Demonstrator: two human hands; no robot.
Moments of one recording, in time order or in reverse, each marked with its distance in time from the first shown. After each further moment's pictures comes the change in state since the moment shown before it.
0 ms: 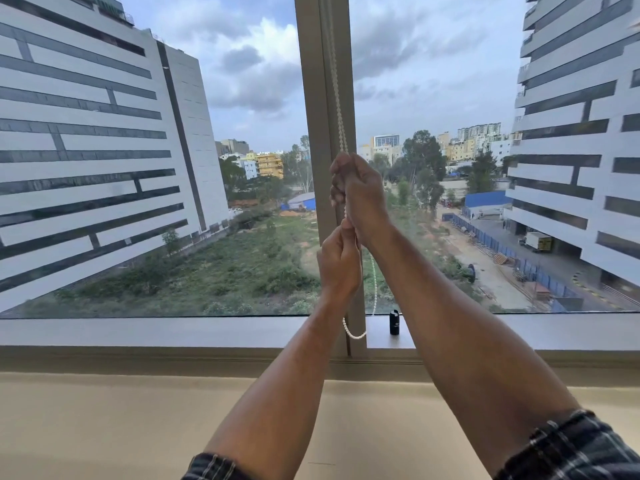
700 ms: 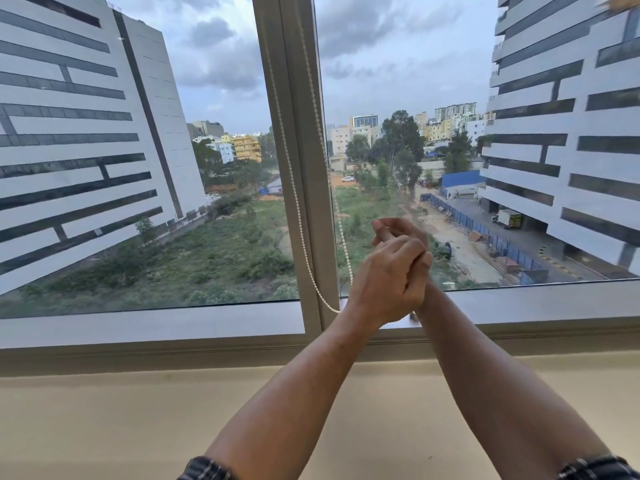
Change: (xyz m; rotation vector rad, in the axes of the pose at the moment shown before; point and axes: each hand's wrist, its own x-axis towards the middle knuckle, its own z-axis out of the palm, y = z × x) left_hand -0.069 0.004 0.061 0.296 -0.434 0.587; right_hand -0.097 0.087 -0.119 0.659 0.271 -0.109
